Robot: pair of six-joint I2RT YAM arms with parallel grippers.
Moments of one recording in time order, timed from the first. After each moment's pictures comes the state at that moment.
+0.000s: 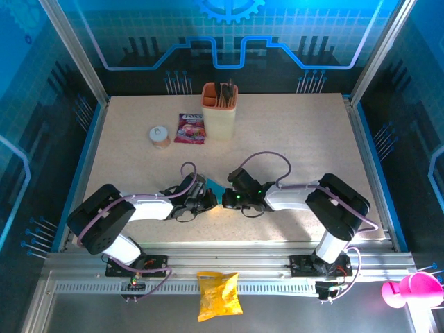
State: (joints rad) left arm -0.67 1.54 0.51 0.16 0.19 -1.03; right arm 0.85 1.71 0.78 0.00 -0.13 0.89
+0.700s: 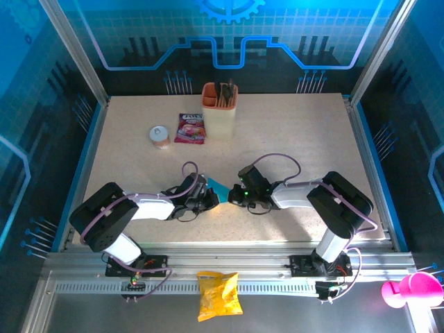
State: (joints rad) left arm -0.67 1.57 0.50 0.23 0.19 -1.03; right arm 0.74 1.69 0.70 0.08 -0.22 0.96
